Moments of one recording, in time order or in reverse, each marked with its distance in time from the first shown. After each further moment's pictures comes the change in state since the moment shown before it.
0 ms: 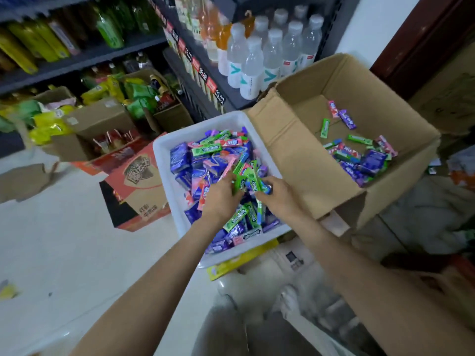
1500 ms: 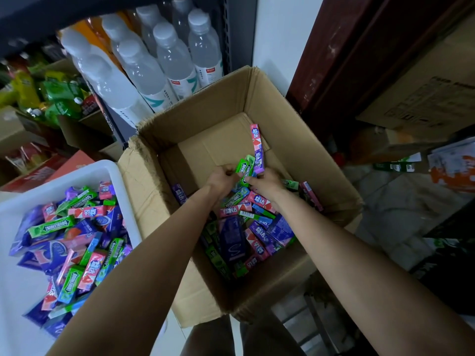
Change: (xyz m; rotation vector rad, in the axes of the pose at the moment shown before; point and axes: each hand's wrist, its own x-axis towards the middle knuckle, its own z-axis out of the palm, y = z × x) left_hand 0.256 0.198 0.195 -0.431 -0.240 -0.394; right_hand 0.232 0.167 -0.198 0.469 -0.133 0.443
